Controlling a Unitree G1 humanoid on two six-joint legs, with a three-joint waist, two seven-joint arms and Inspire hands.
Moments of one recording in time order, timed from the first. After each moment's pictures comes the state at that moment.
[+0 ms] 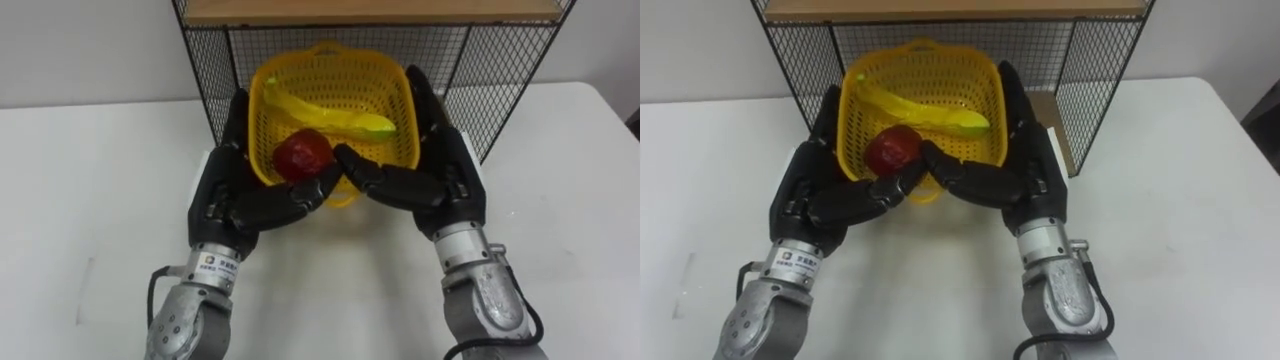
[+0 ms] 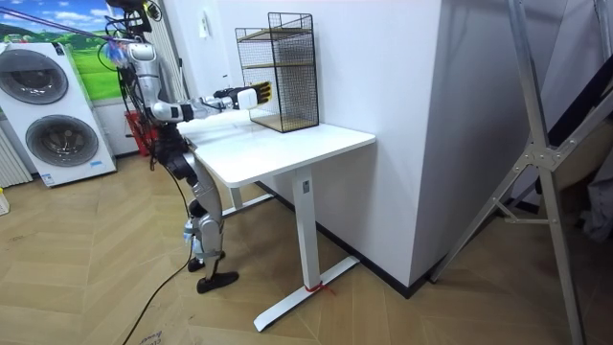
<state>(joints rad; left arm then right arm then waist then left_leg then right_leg) 0.13 0.13 -0.32 -0.08 -0.48 -0.24 0.04 0.07 -0.16 0.25 -0.04 0.42 -0.23 -0.03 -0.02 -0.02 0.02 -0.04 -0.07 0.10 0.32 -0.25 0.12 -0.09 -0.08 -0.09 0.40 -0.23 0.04</state>
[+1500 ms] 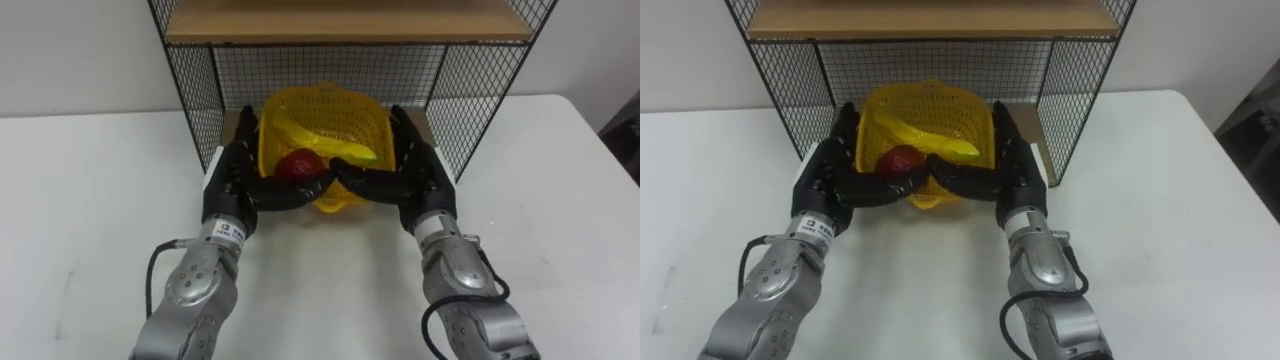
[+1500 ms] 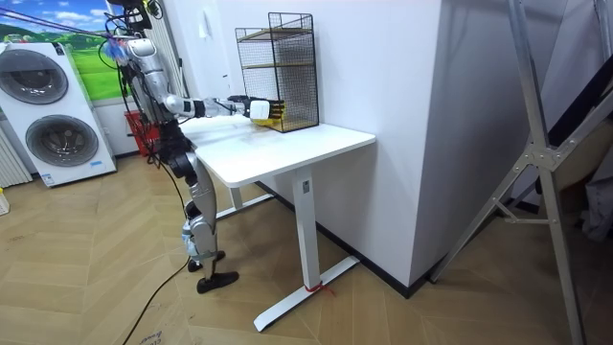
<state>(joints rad) -0.10 0.12 -0.25 0.16 -0.40 0.00 0.15 -0.14 -0.15 0.25 0.26 0.42 -0.06 -0.17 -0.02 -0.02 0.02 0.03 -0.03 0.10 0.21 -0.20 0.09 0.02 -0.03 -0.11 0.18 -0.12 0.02</state>
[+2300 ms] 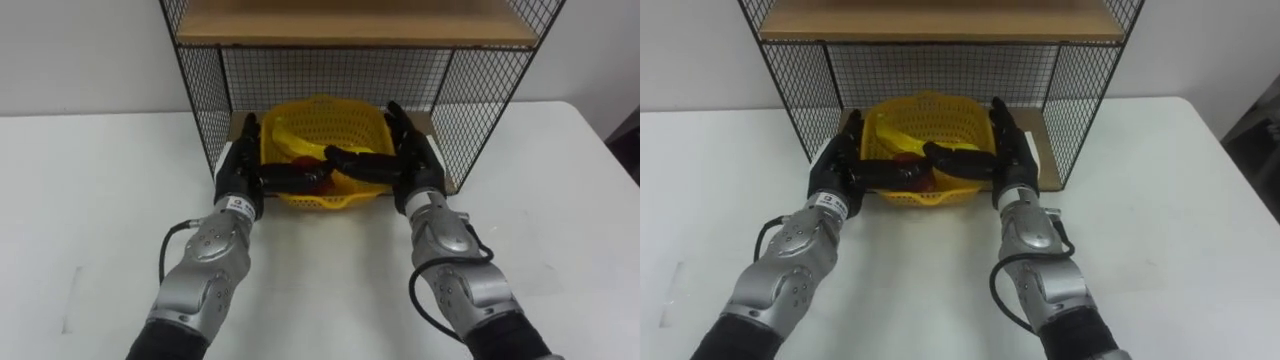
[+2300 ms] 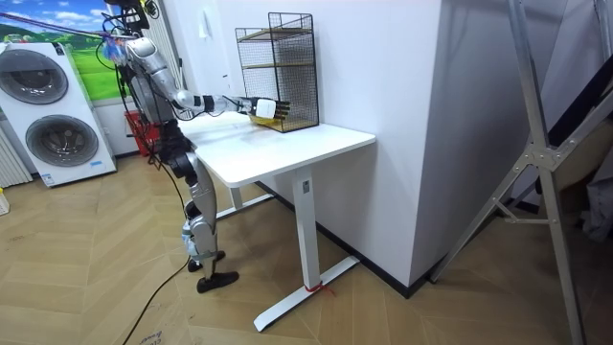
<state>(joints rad) -0.32 0.05 -0.18 0.39 -0.40 0.13 0.22 -0.35 -0.11 0.22 0.46 0.43 0.05 -0.23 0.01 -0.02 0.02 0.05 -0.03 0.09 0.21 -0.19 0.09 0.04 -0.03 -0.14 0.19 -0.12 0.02</state>
